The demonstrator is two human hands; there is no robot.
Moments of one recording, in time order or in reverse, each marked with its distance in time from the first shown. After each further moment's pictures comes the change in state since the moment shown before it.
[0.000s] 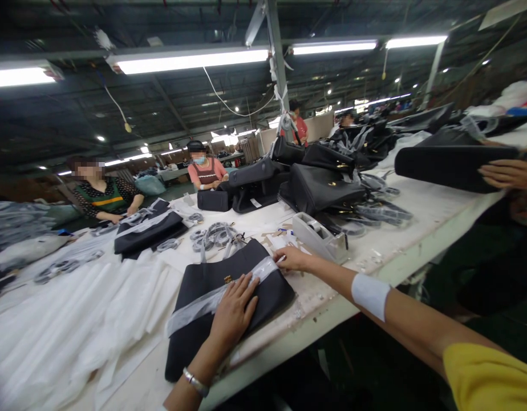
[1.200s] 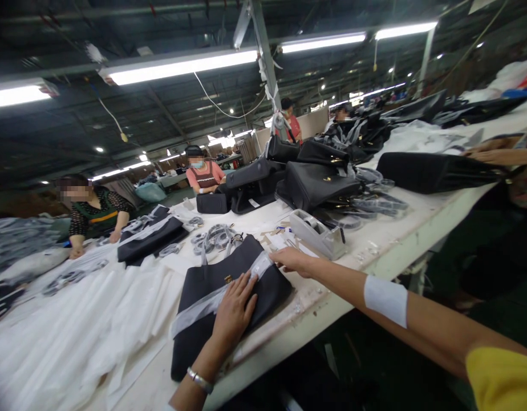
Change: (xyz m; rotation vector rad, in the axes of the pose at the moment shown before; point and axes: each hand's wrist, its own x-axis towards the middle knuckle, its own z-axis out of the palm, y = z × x) left_hand -0.001 0.000 0.001 0.030 -0.004 0.007; right_hand -0.036 -0.035 0.011 0.382 0.051 0.195
